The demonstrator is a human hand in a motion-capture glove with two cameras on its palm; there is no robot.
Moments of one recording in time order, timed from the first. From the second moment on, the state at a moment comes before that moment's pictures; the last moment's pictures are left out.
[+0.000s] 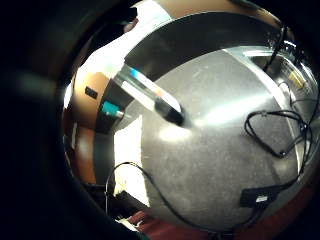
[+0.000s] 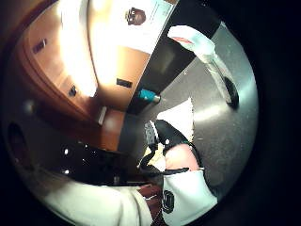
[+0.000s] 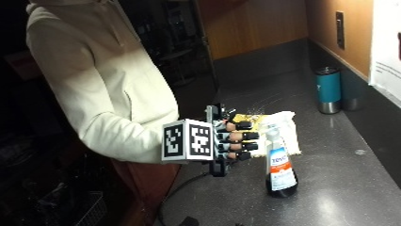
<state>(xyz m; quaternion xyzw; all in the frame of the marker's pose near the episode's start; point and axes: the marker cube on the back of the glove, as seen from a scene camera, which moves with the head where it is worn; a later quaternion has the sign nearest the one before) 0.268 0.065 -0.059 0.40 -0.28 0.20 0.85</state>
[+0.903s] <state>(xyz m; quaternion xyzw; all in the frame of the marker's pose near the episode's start) 0.311 -0.022 -0.054 0.36 -0.42 0.24 0.80</state>
